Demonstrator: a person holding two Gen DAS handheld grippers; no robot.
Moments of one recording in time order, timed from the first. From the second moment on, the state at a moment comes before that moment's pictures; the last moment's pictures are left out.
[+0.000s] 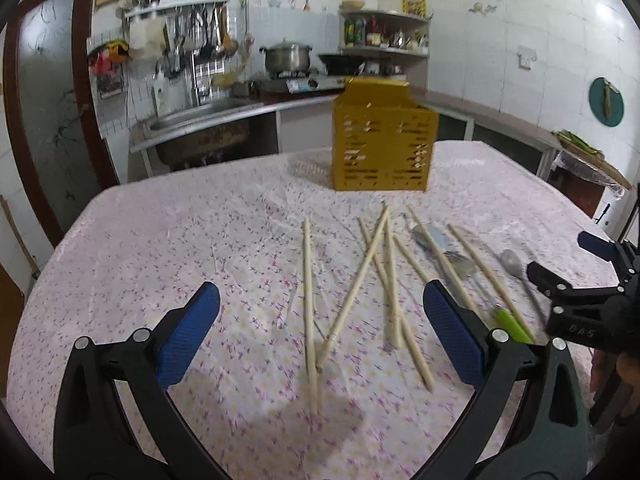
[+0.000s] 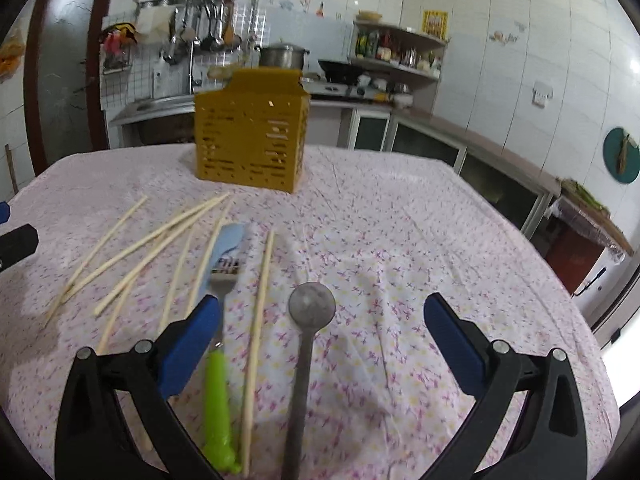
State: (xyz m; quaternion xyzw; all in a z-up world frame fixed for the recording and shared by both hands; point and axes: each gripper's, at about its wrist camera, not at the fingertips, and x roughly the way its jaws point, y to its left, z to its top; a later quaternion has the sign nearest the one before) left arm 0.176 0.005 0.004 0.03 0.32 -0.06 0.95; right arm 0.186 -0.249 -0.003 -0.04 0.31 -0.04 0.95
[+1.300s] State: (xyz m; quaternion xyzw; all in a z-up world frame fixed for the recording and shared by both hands) left arm 0.333 0.012 -0.064 0.00 0.49 -0.02 0.87; right arm 0.261 -0.276 -0.047 0.02 0.43 -0.04 0.90
